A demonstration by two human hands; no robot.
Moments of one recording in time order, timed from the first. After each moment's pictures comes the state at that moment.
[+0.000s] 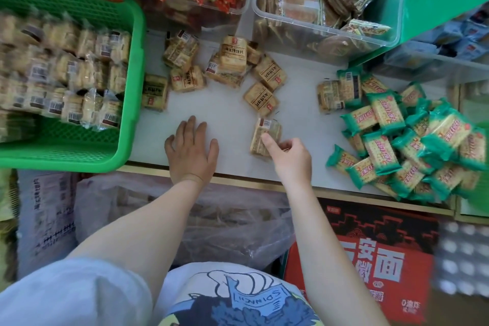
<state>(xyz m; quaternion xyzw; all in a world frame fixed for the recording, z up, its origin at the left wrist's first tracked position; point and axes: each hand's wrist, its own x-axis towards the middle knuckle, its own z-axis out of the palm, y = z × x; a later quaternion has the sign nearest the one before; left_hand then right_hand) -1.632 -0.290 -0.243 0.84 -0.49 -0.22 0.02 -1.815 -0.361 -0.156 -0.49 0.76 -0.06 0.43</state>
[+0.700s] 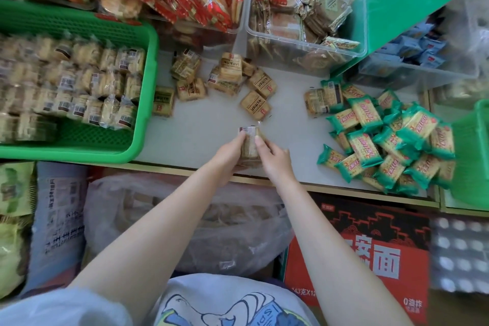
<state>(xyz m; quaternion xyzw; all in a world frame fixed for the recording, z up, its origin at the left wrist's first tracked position) -1.689 -0.318 -0.164 0.62 -0.08 -0.69 0.36 -1.813 -0.336 -0.171 -0.49 0.68 -0.08 0.54</state>
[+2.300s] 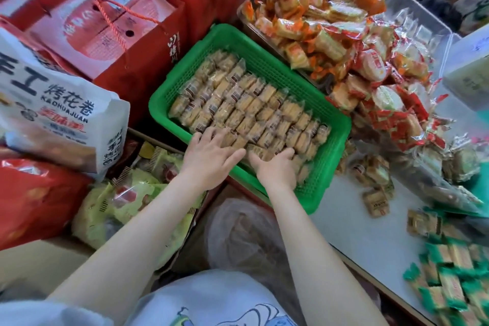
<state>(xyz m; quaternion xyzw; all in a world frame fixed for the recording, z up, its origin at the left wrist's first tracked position) -1.290 -0.147 -0.121 0.82 -0.49 -0.28 0.06 -1.406 -0.250 -0.100 -0.67 0.67 0.16 0.27</state>
